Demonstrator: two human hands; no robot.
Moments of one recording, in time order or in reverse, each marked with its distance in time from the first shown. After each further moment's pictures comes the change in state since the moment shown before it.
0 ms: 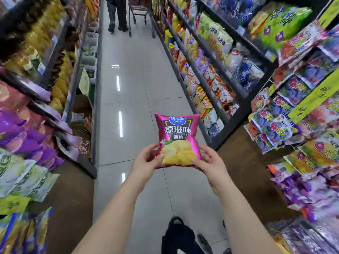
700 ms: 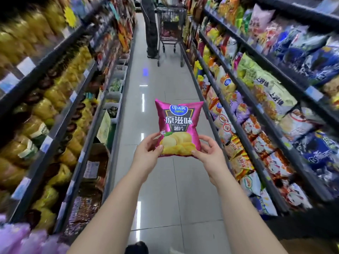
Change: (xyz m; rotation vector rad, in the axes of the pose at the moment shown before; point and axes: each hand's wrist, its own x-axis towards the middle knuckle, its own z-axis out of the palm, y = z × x) left_hand 0.448 0.239 -0.078 0.103 0.175 0.214; right_hand 0.474 -0.204 0.175 0.043 -0.149 -0.151
